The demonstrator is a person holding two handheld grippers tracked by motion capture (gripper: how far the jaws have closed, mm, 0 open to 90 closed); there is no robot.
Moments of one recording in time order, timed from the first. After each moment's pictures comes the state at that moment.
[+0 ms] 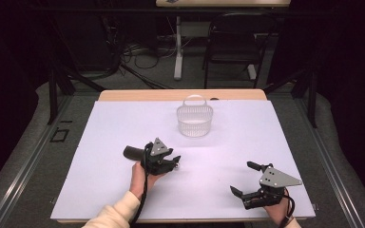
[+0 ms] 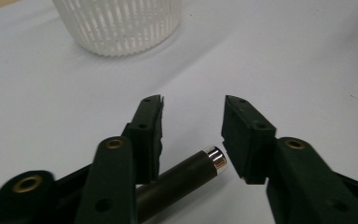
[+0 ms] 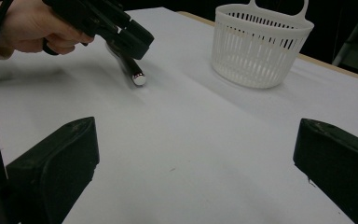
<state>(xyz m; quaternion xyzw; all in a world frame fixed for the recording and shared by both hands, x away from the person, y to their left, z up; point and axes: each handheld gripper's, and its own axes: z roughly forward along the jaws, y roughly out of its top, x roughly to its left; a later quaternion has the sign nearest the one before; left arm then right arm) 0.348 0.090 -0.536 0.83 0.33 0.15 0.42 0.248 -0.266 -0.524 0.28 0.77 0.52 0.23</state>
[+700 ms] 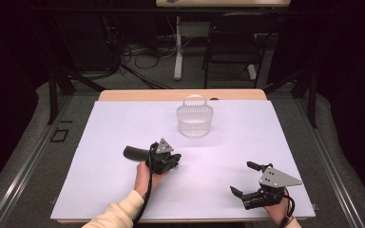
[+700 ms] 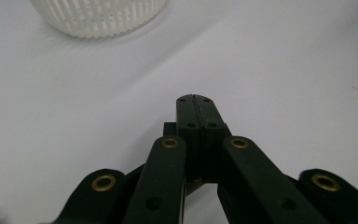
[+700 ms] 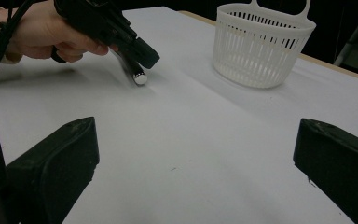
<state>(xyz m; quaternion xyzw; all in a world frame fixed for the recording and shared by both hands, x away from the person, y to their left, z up) 0.356 0.080 -0.547 0.84 0.33 0.12 0.41 0.249 -0.267 -0.524 0.27 0.77 0.52 0.23</state>
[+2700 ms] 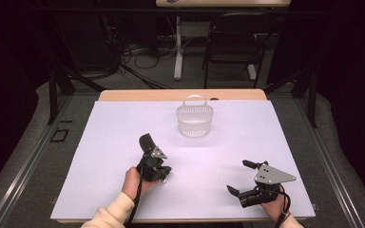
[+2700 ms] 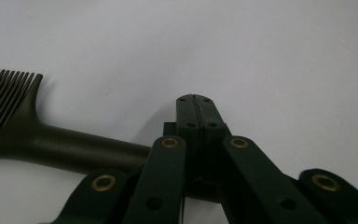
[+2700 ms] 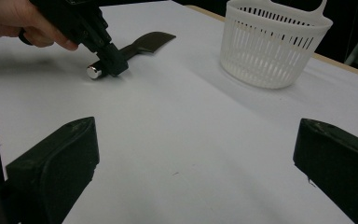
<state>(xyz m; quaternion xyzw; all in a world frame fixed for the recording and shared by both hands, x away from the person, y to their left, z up) 0.340 0.106 -0.546 0.89 0.33 0.05 0.31 0.258 -0.258 -0.526 0.26 0.79 0.52 0.22</state>
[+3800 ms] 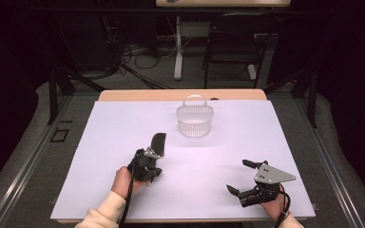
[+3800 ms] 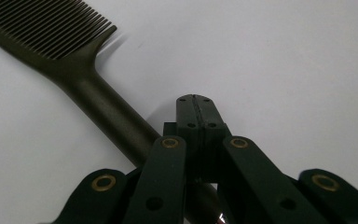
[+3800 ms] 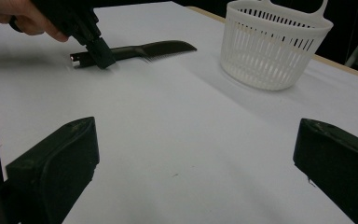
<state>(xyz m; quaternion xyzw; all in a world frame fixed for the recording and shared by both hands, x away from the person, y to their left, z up) 0.341 0.129 -0.540 0.90 0.34 0.04 0.27 0.259 -0.258 -0.525 0.26 0.79 0.52 0.22</state>
